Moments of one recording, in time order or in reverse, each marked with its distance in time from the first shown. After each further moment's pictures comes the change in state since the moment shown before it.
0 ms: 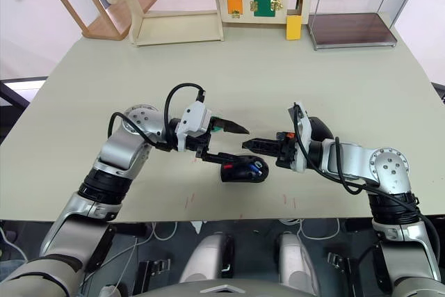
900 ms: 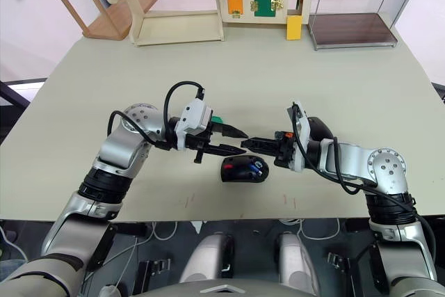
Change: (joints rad) left arm -0.005 -0.001 0.009 -0.004 0.000 0.025 -0.010; right arm 0.000 0.023 -0.008 0.002 0.000 -0.003 -0.022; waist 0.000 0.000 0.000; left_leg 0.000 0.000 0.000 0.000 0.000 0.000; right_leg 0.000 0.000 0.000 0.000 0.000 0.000
